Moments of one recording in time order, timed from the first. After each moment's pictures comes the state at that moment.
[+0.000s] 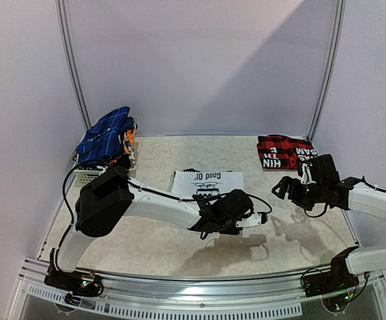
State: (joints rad) left arm -1.22 2.32 1.61 -0.10 -0.41 0.71; right arm 0.36 1.13 0.59 -0.28 -0.12 0.67
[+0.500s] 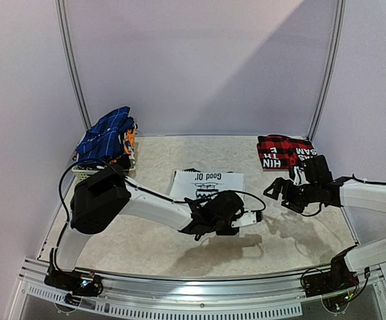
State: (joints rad) left arm -1.19 2.27 1.46 0.09 -0.33 0.64; right arm 0.34 1.26 0.60 -0.16 -0.30 0.71
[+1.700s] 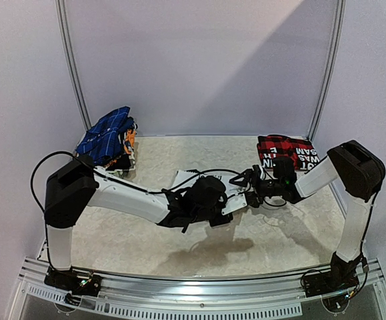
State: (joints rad) left arm -1.15 2.05 1.26 0.23 -0.25 0.52; right arm 0.42 1.94 0.80 0.57 -0.68 1.09
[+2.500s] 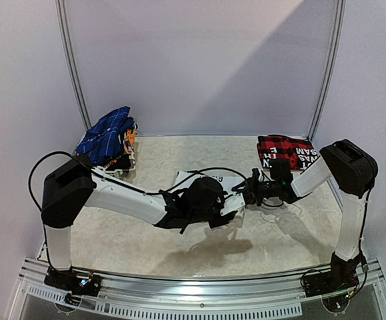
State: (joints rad) left arm -1.15 2.03 1.23 0.27 -0.22 0.47; right arm 0.41 2.03 0.85 0.58 -0.66 1.15
